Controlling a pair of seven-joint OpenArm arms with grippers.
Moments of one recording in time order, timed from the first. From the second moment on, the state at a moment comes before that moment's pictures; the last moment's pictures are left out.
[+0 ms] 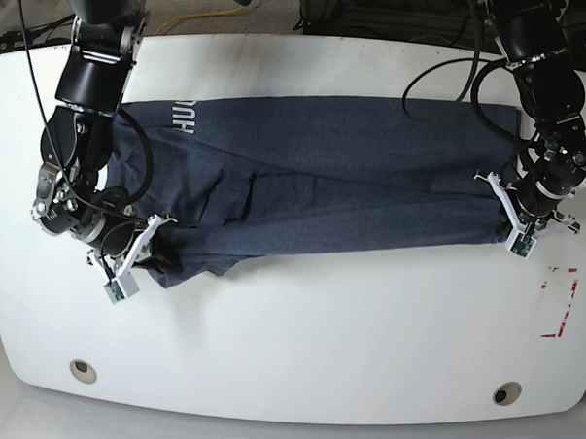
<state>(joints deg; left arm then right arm) -1.0 -13.7 -24.8 99.3 -2.4 -43.4 46.9 18.0 17.6 12.5 79.6 35.1 41.1 -59.5</state>
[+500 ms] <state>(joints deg) 11.0 -13.8 -24.8 102.6 -2.0 -43.3 47.5 -5.9 13.3 22.0 98.4 43.8 41.0 -60.5</state>
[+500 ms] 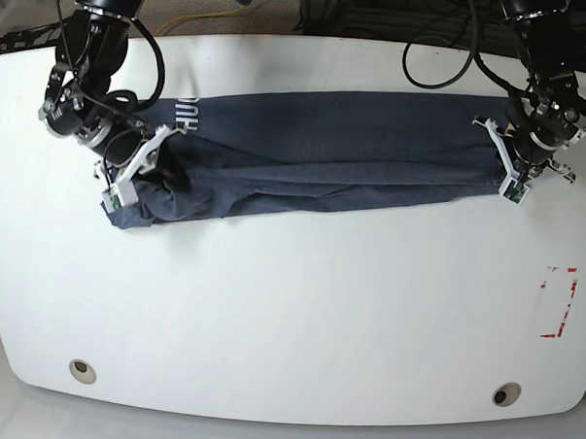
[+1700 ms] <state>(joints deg) 18.0 -18.9 -30.7 109.7 -7.2 -43.1 54.5 -20.1 10.8 36.0 109.3 51.8 40.9 -61.9</state>
